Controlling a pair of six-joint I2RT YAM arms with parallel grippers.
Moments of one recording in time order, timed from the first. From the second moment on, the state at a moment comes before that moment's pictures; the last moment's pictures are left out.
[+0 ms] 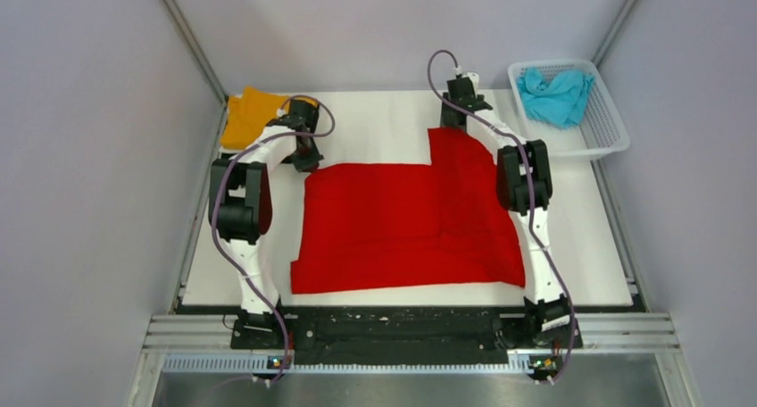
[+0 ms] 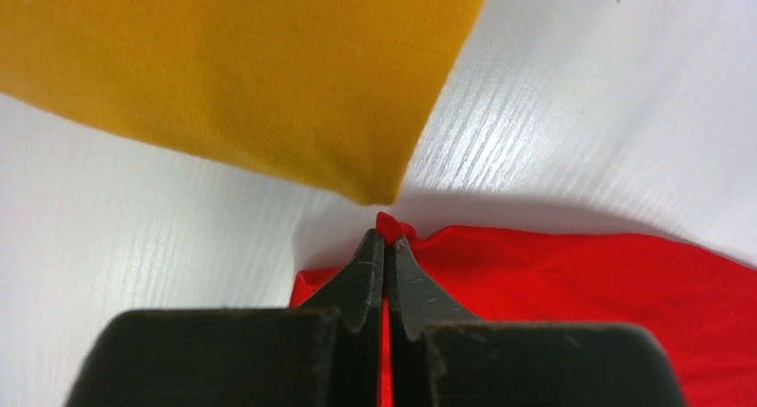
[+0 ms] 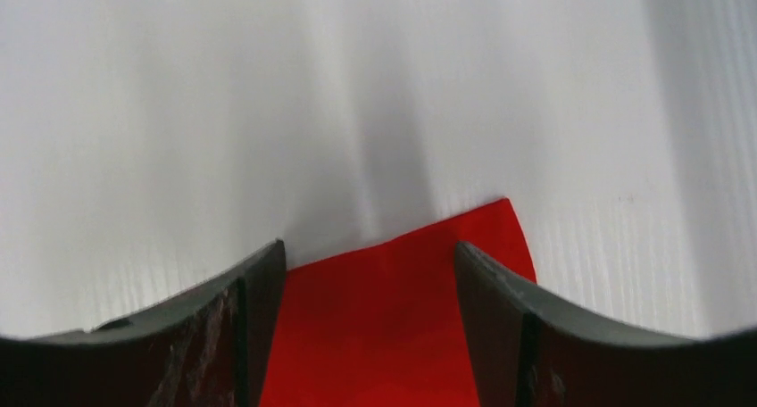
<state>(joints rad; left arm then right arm) -0.14 2.03 1.54 -0.64 -0.13 -0.54 0.28 2.47 2.08 -0.37 0.34 0.25</state>
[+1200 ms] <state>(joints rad) -0.14 1.91 1.47 -0.63 -0.11 -0.53 0.27 2.06 1.52 -0.11 0.15 0.31</state>
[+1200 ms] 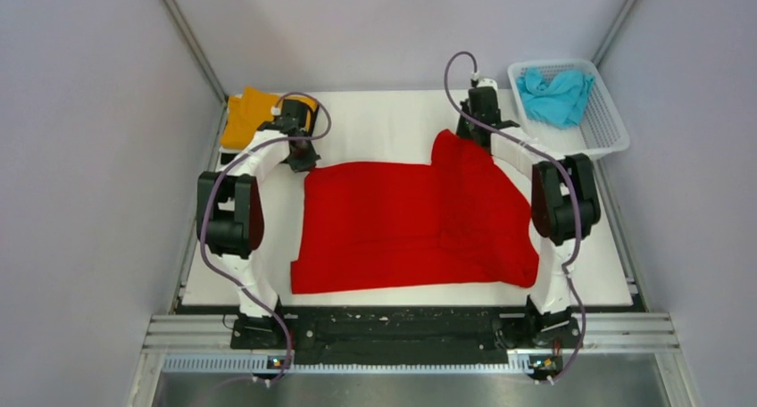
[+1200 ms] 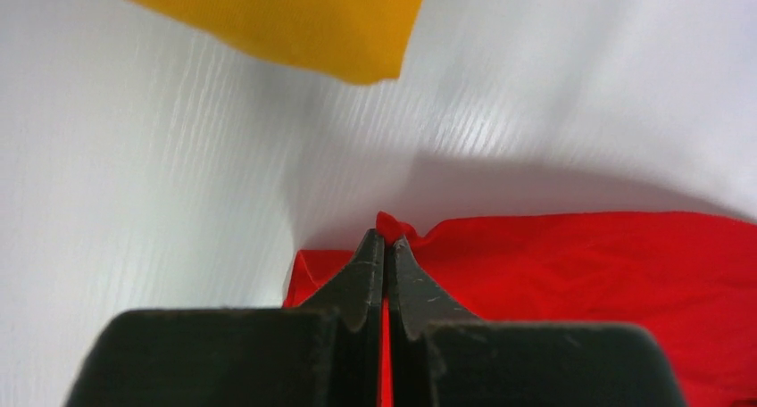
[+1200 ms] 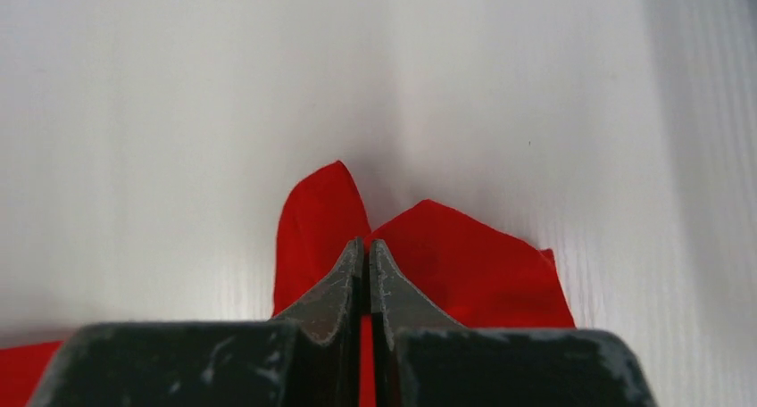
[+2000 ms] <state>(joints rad) -0.16 1.50 1.05 -0.58 -0.11 -0.56 0.38 1.23 0.95 -0.13 0.09 0.30</state>
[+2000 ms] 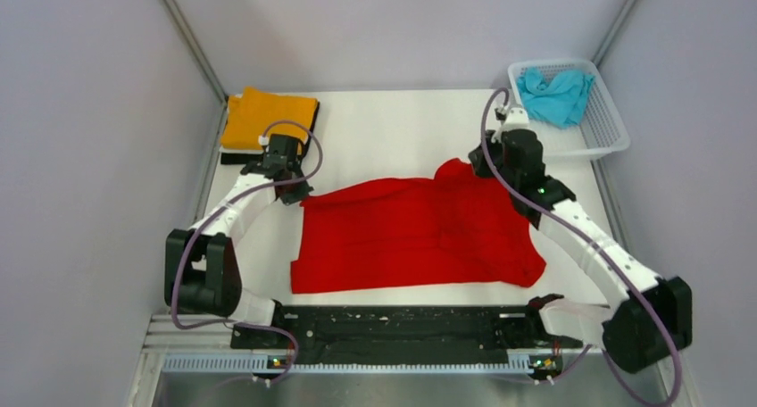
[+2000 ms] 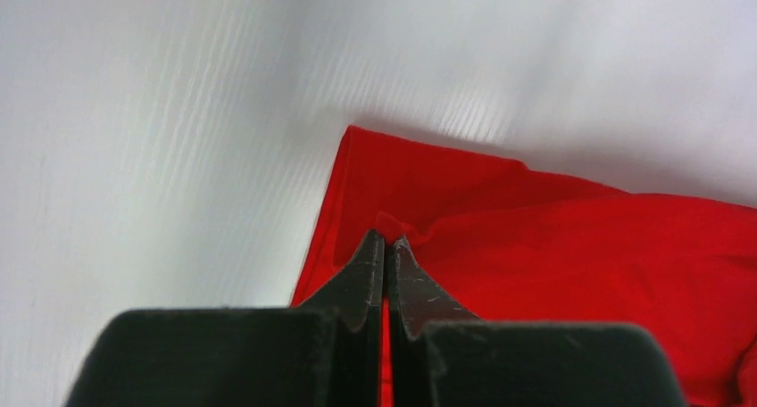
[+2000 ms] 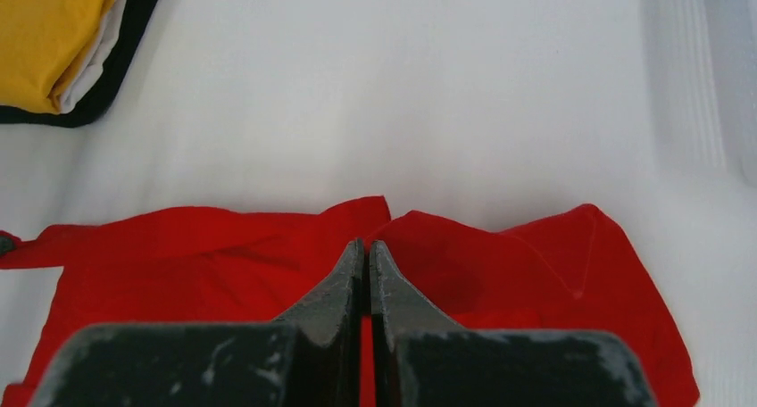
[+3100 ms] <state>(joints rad) -0.17 1.16 0.64 -0.56 -0.16 -0.69 0.41 0.51 0.56 -0.77 -0.03 0.69</state>
